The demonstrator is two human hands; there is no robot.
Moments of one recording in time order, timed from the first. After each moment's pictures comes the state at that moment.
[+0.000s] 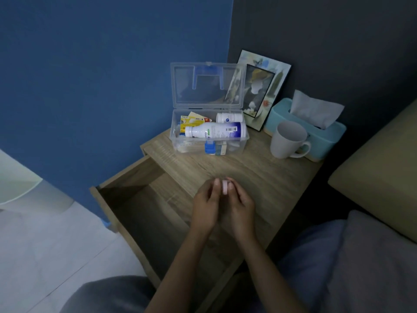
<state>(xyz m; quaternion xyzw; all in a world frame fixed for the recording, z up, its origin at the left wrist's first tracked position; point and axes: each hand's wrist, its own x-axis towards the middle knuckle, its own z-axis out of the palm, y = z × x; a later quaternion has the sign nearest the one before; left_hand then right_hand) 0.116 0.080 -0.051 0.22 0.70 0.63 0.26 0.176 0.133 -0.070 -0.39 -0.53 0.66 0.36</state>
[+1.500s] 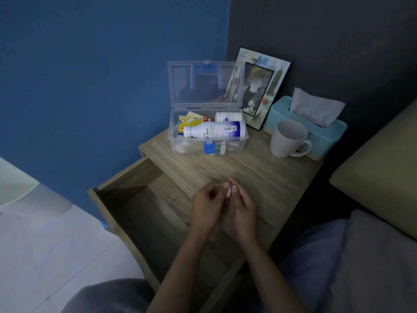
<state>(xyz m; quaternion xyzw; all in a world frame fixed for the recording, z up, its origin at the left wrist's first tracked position) 0.109 0.087 -0.062 0.24 0.70 0.62 0.27 0.177 0.138 -0.078 -0.38 -0.49 0.70 0.35</state>
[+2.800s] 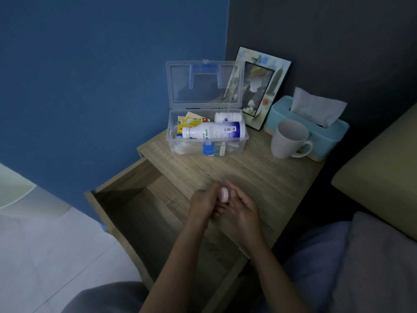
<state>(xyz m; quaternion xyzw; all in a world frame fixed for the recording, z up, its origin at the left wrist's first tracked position) 0.095 0.099 -0.044 0.02 0.71 0.54 0.44 0.186 0.147 -0.080 -0.33 -0.50 0.75 0.29</state>
